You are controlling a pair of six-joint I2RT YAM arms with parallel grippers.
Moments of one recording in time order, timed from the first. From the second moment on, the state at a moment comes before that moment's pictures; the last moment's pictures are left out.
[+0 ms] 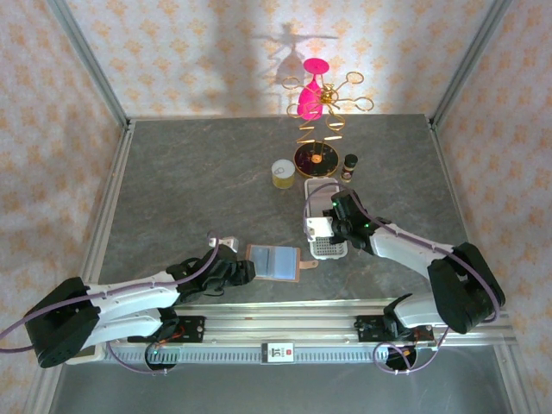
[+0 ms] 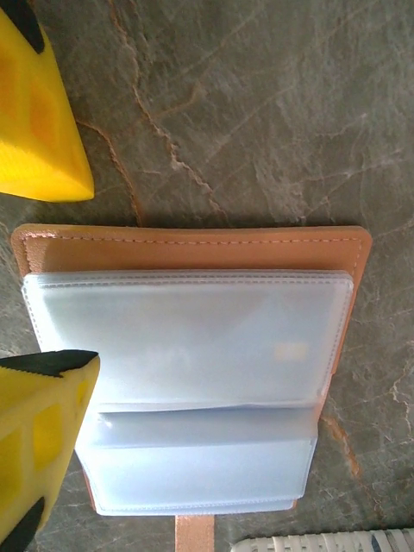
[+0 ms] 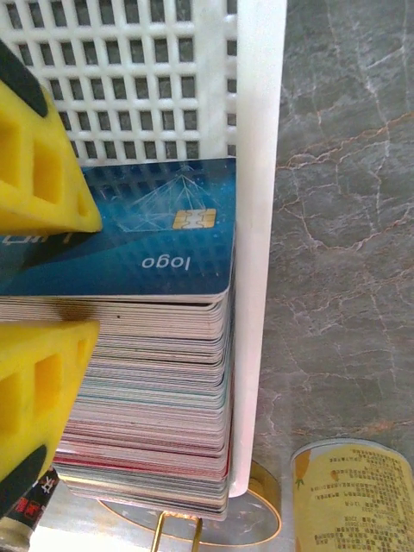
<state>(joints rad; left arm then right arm) -0.85 1.04 0.25 -0.05 -0.04 -0.96 0.51 1.35 0.63 -0.14 0.00 -1.27</state>
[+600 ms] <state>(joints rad) -0.85 1.04 0.25 -0.05 -0.03 -0.96 0.51 1.31 0.64 -0.20 0.01 -1.25</state>
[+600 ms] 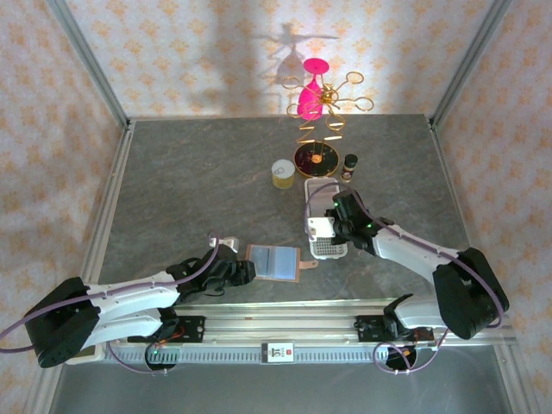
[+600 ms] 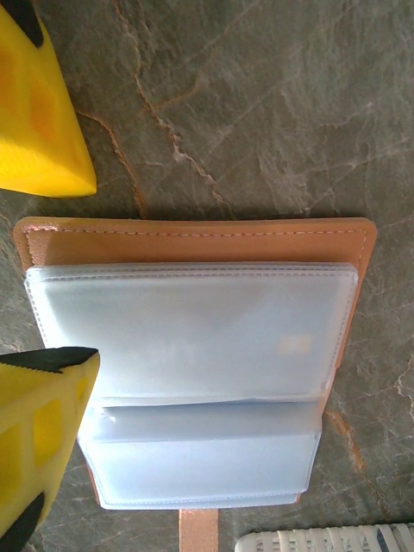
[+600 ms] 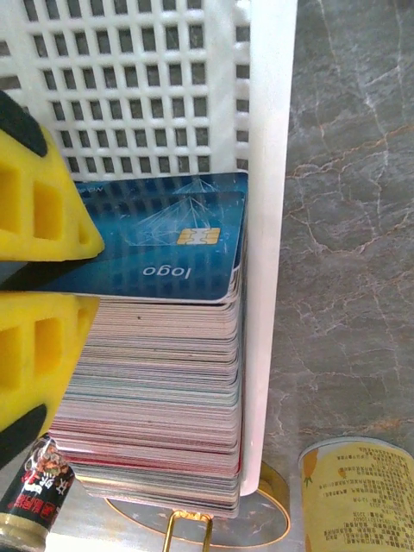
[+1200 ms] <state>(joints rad) -0.85 1.05 0.28 -0.07 -0.06 -0.96 0.52 1.17 0.68 -0.39 -0.01 -1.16</state>
